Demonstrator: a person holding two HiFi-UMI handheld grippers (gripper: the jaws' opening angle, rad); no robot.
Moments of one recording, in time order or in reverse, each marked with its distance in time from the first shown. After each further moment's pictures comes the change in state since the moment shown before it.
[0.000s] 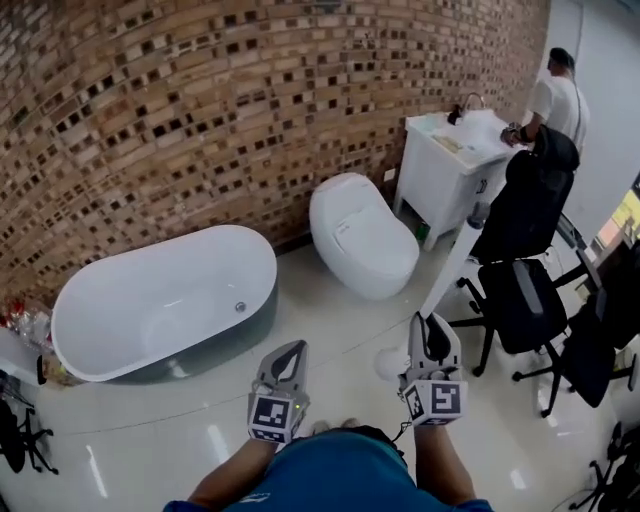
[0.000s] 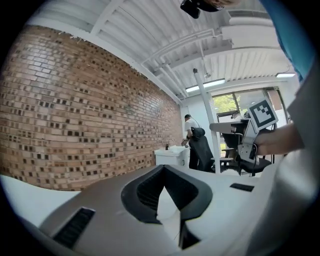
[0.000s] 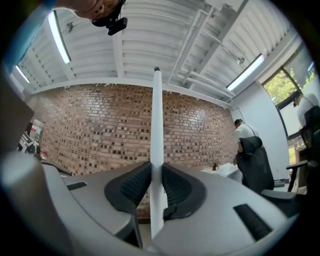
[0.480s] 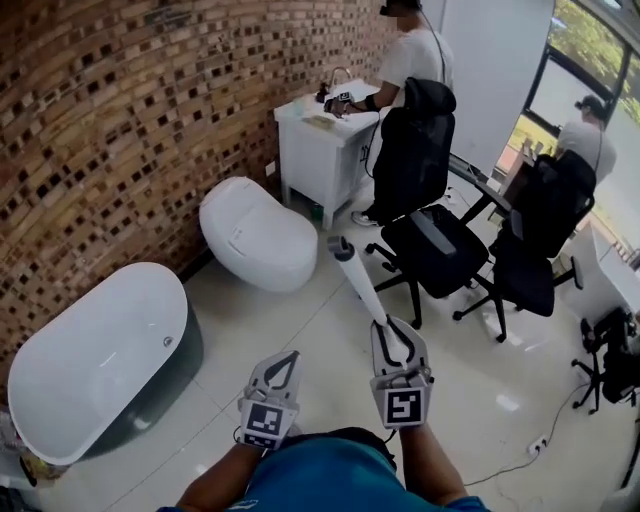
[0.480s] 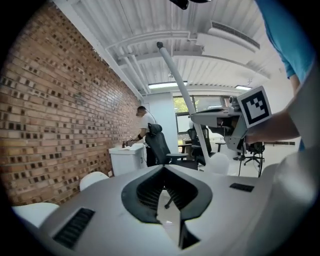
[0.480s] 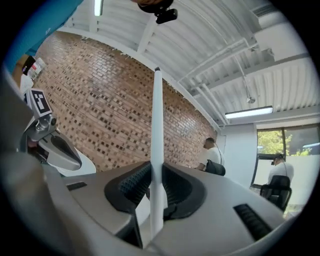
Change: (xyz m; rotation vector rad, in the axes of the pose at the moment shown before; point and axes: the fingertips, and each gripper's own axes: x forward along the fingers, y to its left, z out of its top) left arm 0.031 -0.154 -0.015 0.101 0.030 -0.487; right arm -0.109 -0.046 0.014 -0.372 0.126 -0.245
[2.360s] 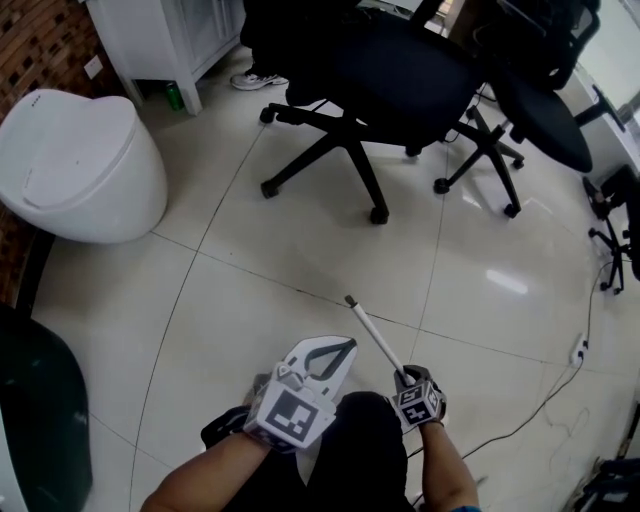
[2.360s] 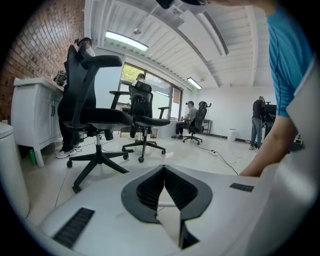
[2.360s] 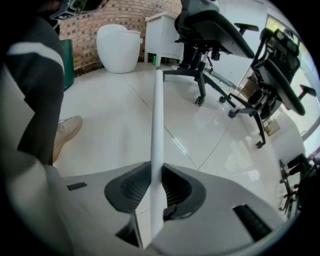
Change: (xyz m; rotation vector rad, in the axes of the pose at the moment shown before) left arm 0.419 -0.333 -0.555 0.024 0.184 -0.797; right arm -0.299 0.016 -1.074 0.245 1.279 0.031
